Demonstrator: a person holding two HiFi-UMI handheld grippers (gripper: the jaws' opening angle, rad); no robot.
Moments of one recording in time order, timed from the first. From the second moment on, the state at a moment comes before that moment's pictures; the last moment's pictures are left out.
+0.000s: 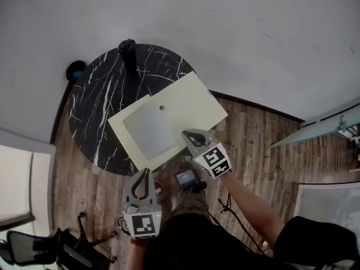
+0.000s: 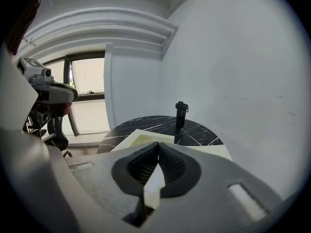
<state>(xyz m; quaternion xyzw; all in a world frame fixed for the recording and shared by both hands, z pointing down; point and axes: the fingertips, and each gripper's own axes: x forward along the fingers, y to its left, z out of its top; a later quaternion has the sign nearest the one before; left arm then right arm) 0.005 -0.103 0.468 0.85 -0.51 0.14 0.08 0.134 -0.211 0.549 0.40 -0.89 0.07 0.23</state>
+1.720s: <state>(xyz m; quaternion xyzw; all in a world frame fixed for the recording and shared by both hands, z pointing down) -0.033 -0.092 0.506 0.79 -0.58 0.17 0.12 0.096 -0.285 0.778 0.25 -0.80 0.20 0.51</state>
